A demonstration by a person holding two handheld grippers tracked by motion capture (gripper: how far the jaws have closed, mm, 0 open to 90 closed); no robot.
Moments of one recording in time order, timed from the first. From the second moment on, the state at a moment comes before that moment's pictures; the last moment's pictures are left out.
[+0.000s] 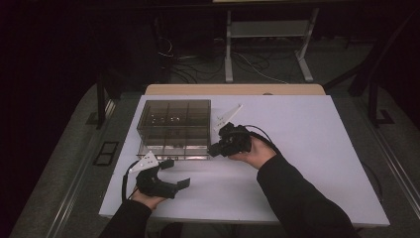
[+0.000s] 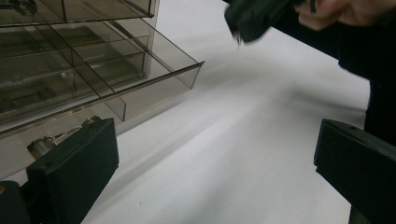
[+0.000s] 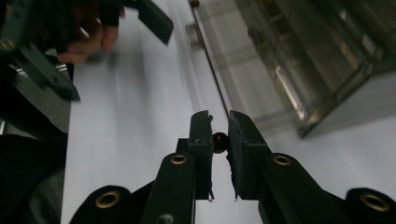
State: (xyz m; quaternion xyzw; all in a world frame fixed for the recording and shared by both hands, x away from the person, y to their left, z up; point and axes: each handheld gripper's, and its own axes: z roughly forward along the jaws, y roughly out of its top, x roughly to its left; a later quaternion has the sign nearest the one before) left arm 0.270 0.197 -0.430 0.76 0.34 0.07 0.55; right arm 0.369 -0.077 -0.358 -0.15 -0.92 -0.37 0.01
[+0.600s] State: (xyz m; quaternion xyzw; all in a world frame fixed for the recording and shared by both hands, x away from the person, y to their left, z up) left arm 0.270 0.197 -0.430 0.76 0.35 0.06 0.55; right arm 0.393 -0.018 -0.323 -0.11 -0.92 -0.38 0.00
